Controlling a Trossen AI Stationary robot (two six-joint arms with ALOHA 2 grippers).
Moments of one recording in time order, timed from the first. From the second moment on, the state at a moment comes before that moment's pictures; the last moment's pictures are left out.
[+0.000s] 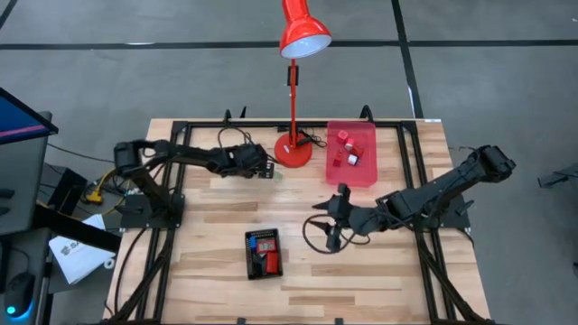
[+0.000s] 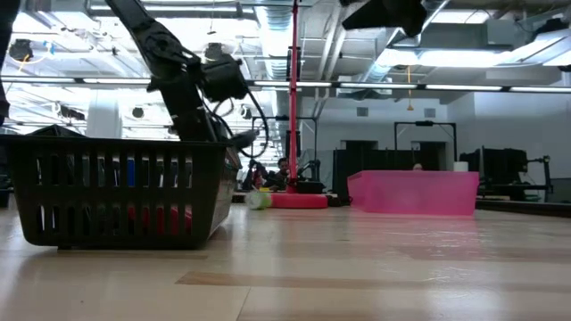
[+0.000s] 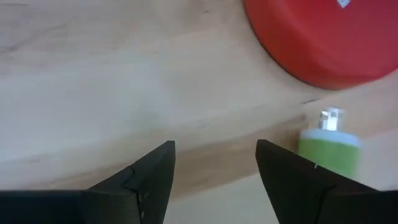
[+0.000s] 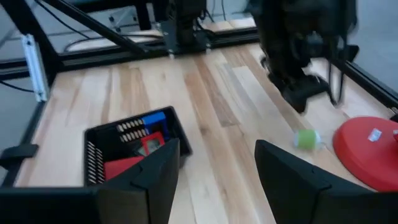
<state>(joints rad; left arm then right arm) 0.34 1.68 0.84 -0.24 -0.27 -1.00 0.43 1.38 0.97 -0.14 0.58 0.36</state>
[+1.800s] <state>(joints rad) -0.25 1.12 0.83 -0.38 -0.79 -0.61 -0.13 1.97 1.42 -0.58 0.16 0.88</state>
